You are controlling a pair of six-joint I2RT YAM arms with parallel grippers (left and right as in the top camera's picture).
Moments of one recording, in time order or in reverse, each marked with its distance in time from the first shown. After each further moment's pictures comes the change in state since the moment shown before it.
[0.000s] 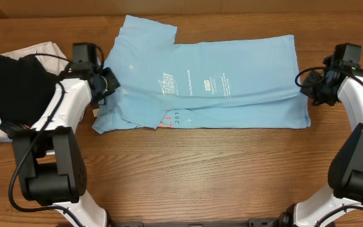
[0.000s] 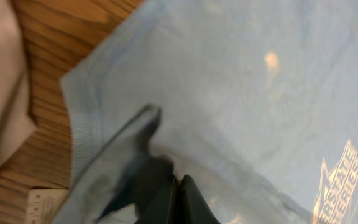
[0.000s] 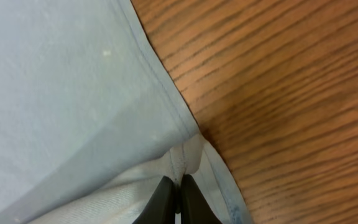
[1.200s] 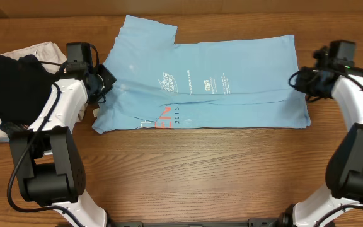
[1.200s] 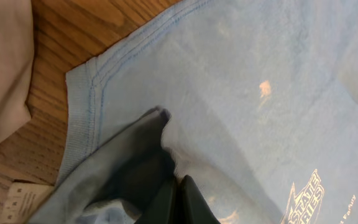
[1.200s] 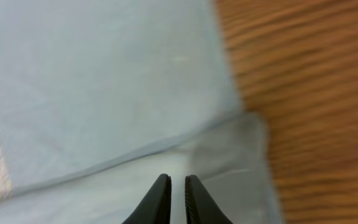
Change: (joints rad) left arm 0.023 0.000 0.000 0.027 0.039 -0.166; right arm 0.055 0.000 -0.001 0.058 -0.097 -0.131
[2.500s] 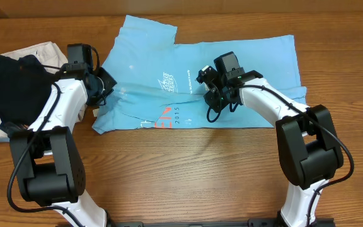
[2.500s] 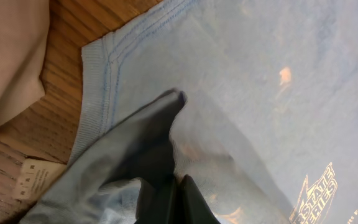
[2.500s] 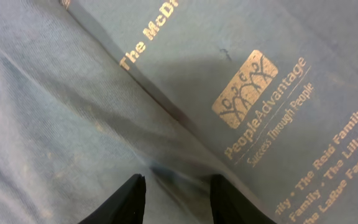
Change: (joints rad) left arm 0.000 0.000 0.000 -0.057 -0.004 -0.019; right arm 0.611 0.163 -0.003 0.114 -0.004 -0.445
